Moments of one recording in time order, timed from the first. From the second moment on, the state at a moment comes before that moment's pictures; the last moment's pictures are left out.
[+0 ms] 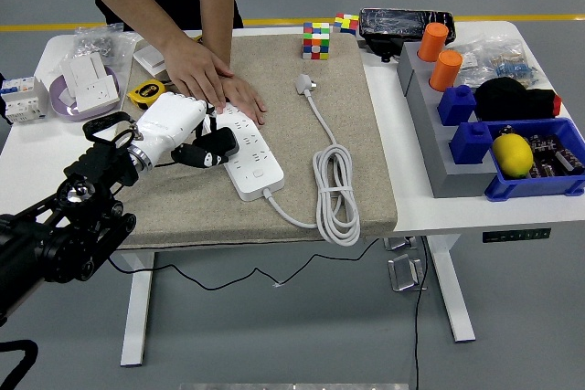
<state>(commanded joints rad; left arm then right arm) -0.64 0.20 -0.87 -0.77 2.27 0.31 -0.13 0.16 -0.41 0.10 0.33 0.33 -0.28 -0.19</state>
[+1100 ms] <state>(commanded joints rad) -0.65 0.20 -0.86 -0.74 2.27 0.31 -0.12 0.16 -0.41 0.11 0.33 0.33 -0.28 -0.19</state>
